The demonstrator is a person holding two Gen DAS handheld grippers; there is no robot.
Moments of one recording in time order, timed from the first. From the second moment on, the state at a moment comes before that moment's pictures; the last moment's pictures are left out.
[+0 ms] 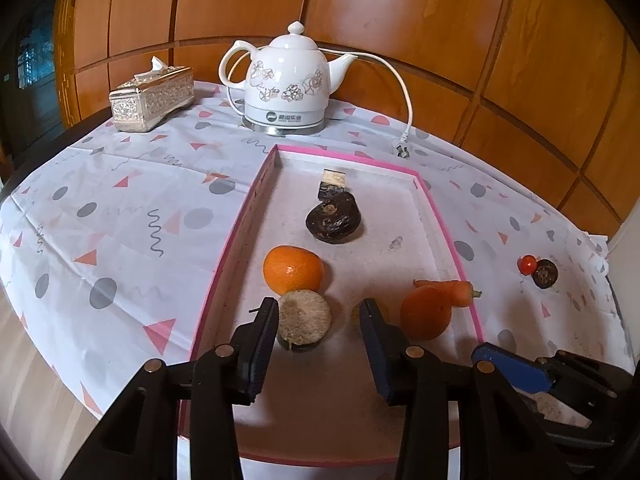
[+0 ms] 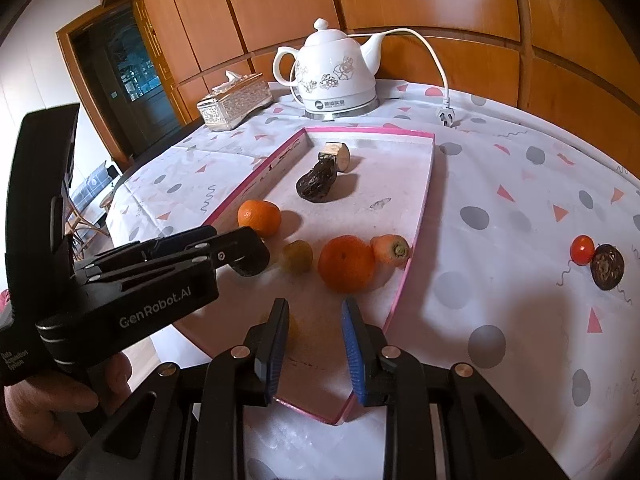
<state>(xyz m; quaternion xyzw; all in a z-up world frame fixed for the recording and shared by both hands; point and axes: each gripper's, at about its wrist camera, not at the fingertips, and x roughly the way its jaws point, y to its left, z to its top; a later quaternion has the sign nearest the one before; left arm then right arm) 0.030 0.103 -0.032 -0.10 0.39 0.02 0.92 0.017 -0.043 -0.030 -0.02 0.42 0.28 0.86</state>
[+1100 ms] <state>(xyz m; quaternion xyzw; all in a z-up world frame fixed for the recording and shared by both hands) 0.023 0.066 -0.012 -0.06 0.37 -0.02 0.93 0.018 -0.093 -0.020 0.03 0.40 0.20 0.90</state>
